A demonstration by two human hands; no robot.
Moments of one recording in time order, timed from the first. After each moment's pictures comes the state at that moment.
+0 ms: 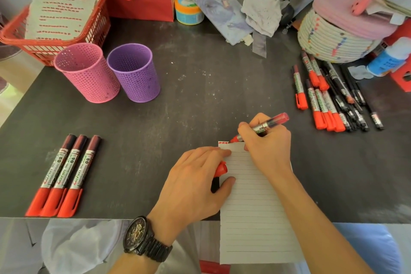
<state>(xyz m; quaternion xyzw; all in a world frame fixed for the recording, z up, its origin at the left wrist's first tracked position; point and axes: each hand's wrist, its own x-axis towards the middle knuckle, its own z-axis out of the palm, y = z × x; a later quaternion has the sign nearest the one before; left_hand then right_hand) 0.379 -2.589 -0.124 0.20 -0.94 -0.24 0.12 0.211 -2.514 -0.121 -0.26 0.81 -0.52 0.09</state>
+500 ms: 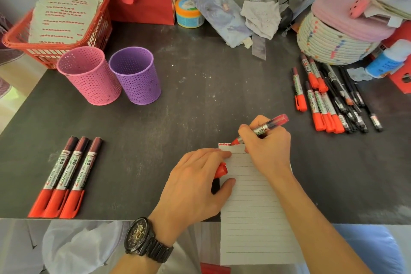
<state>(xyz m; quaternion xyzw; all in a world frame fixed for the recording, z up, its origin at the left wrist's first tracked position) 0.379 -2.589 -0.128 0.20 -0.94 -0.23 0.13 0.210 -2.513 -0.124 -0.26 0.80 -0.53 0.09</state>
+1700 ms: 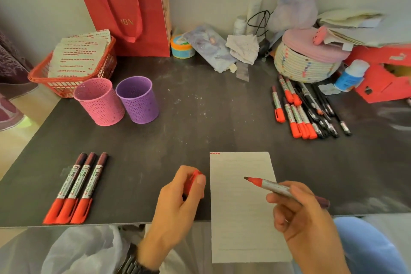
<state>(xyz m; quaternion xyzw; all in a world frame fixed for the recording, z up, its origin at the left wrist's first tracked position) 0.412 -2.568 -0.118 0.27 -0.79 -0.50 0.23 0.275 -2.383 -0.087 0.02 0.53 -0.78 0.34</state>
